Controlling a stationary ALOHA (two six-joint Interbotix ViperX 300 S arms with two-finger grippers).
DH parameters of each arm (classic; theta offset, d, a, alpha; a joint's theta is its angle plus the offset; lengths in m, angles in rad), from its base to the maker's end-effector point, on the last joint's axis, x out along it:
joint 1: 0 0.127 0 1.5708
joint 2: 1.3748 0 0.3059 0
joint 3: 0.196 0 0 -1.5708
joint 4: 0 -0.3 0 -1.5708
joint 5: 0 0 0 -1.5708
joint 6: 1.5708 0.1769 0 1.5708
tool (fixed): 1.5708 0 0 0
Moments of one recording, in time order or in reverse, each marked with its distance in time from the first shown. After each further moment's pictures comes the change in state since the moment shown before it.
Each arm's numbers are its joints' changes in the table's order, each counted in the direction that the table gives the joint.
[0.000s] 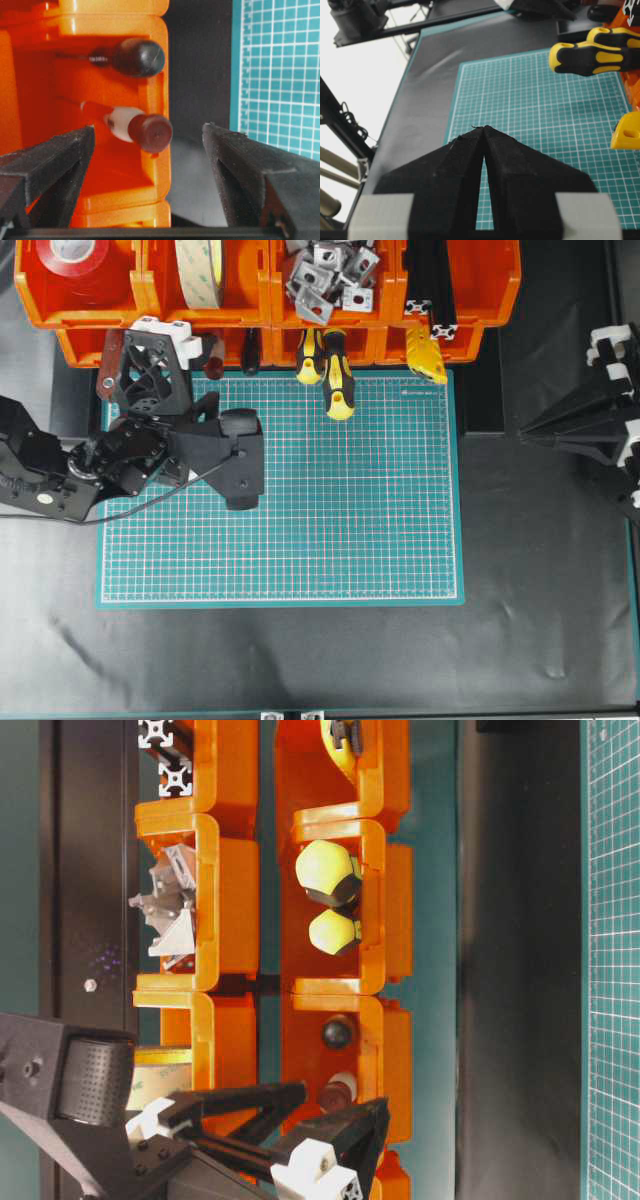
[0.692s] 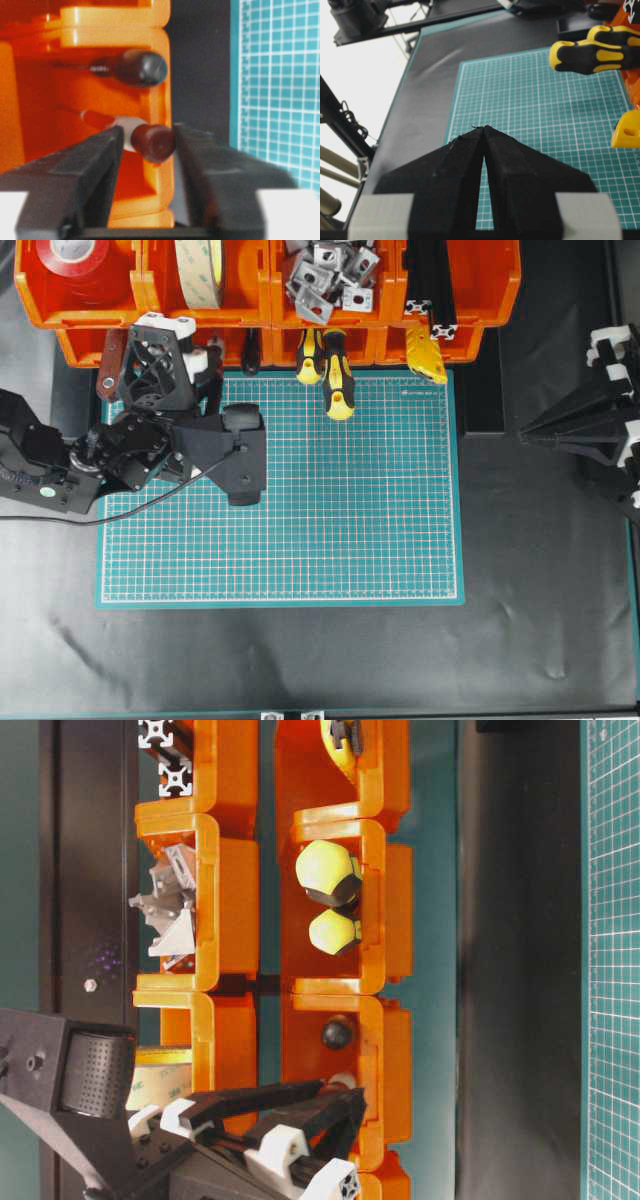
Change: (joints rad) left arm 0.011 0.000 0.002 0.000 0.006 0.003; right arm 0.002 0.003 -0.003 0.002 0.000 0.000
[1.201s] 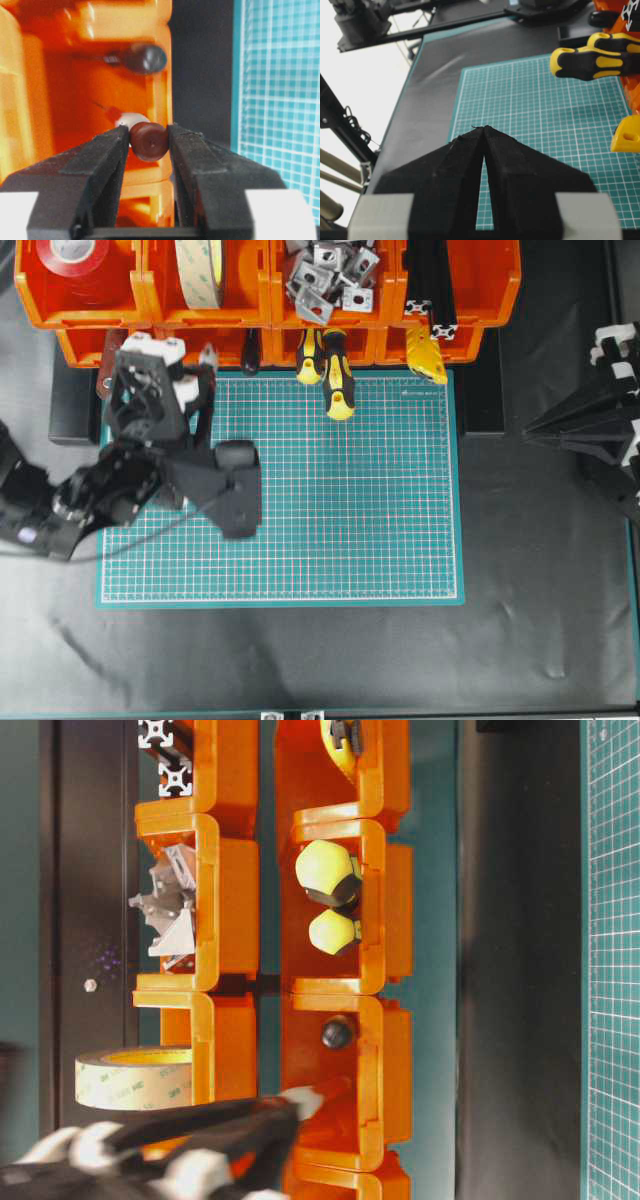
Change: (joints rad) left arm -0.130 0.000 0.115 0.000 0.179 0.005; right arm 0.000 0.017 0.000 0.000 0.000 0.000
